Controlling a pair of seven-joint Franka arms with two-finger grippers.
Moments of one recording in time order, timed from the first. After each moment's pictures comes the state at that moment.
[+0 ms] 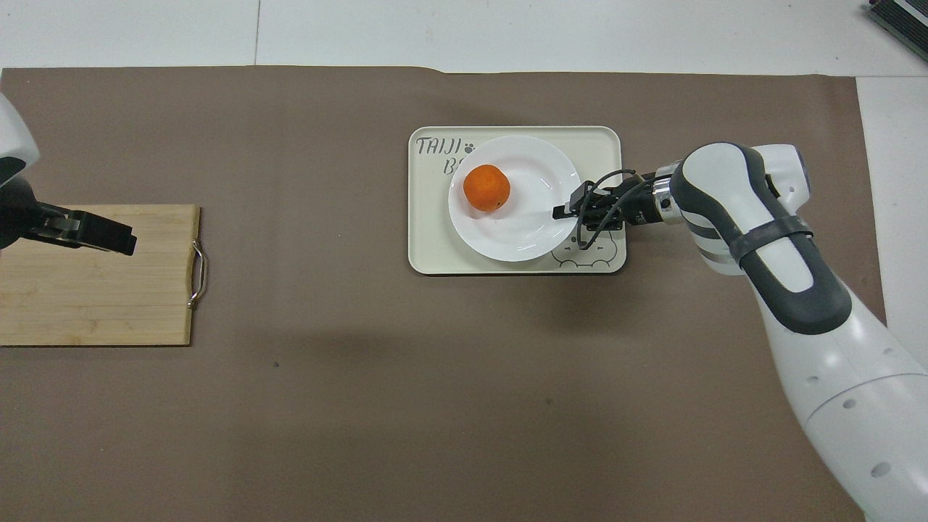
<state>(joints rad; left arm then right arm) -0.09 0.00 0.00 -1.58 -0.02 1.58 0.14 0.14 0.58 -0.08 -1.69 1.07 2.04 -0.28</state>
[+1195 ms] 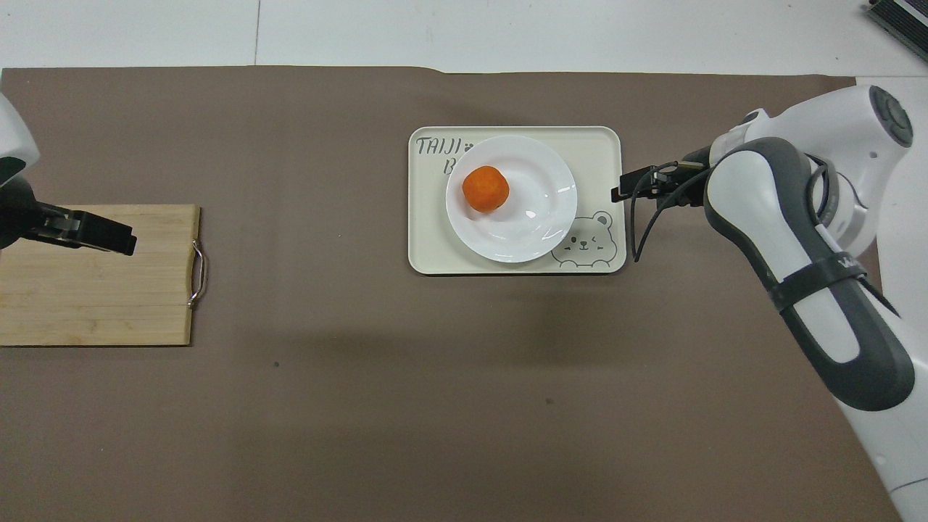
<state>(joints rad) -0.09 0.00 0.00 -1.58 -0.02 1.58 0.14 0.12 0.38 -0.10 -1.66 0.44 2.03 -0.15</state>
